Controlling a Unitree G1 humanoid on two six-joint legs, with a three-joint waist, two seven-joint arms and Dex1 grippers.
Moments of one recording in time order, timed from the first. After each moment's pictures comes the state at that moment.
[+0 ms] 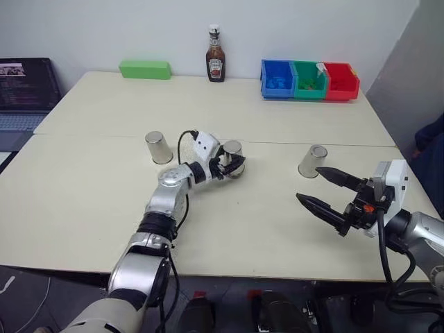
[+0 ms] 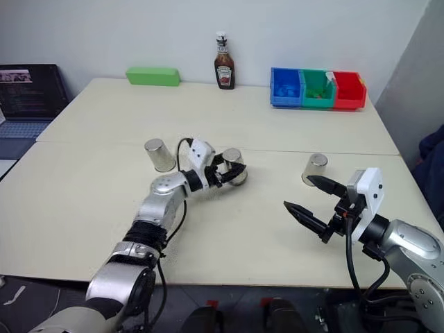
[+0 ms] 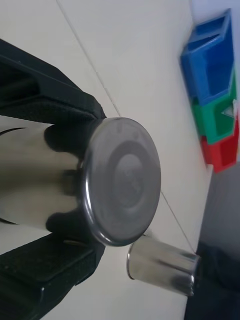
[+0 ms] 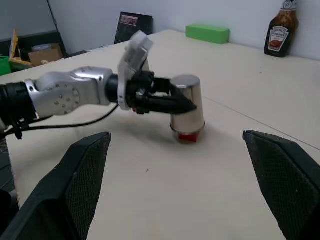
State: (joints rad) left arm -0.71 0.29 -0.01 0.46 -0.20 0.09 -0.77; right arm 0.02 -0.69 -0.30 -0.70 0.83 0.62 0.62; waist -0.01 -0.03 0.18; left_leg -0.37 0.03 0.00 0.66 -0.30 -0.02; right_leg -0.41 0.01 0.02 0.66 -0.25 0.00
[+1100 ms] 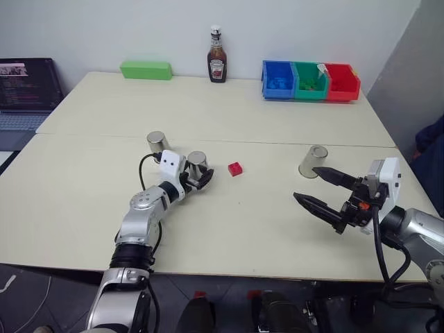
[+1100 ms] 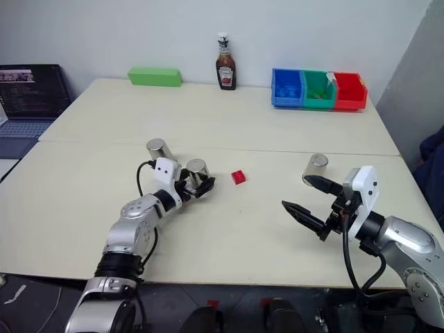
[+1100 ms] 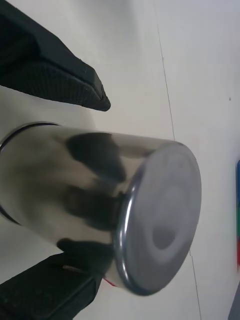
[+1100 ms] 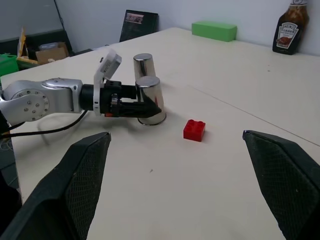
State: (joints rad) left arm -0.46 0.35 0.07 0.30 -0.23 0.24 -0.60; right arm -0.01 -0.70 -0.26 -0.65 0.82 0.62 0.63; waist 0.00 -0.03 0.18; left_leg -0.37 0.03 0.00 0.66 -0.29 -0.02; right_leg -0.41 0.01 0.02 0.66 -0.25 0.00
